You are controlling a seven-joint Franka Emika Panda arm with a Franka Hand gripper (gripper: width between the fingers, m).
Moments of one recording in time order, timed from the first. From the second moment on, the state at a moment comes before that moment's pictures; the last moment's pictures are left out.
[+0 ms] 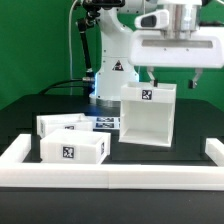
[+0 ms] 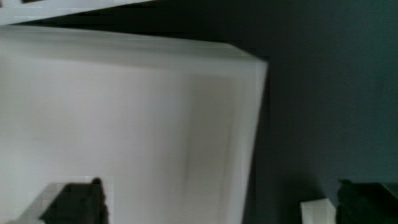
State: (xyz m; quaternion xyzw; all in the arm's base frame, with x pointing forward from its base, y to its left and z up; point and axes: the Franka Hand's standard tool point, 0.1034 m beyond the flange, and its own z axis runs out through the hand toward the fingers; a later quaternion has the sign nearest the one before) arm 0.418 0.097 0.107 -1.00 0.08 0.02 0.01
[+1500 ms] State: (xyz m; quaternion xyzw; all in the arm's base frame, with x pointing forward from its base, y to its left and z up) arm 0.418 0.096 0.096 -1.00 0.08 0.04 0.01
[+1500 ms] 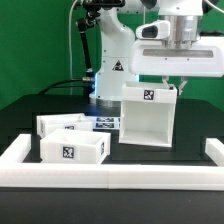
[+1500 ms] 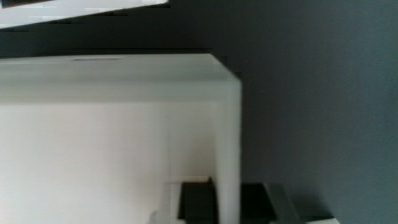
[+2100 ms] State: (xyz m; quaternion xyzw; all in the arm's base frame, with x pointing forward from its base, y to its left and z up) arm 0.461 0.085 0.097 -1.00 0.06 0.03 0.03
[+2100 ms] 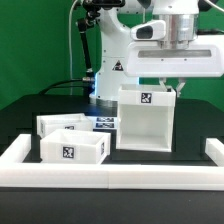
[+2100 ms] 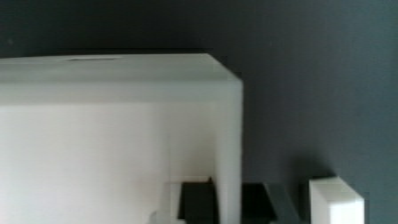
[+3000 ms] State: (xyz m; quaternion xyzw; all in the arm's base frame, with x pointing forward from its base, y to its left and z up) arm 0.524 0.092 0.098 -1.00 0.01 -0.01 0.04
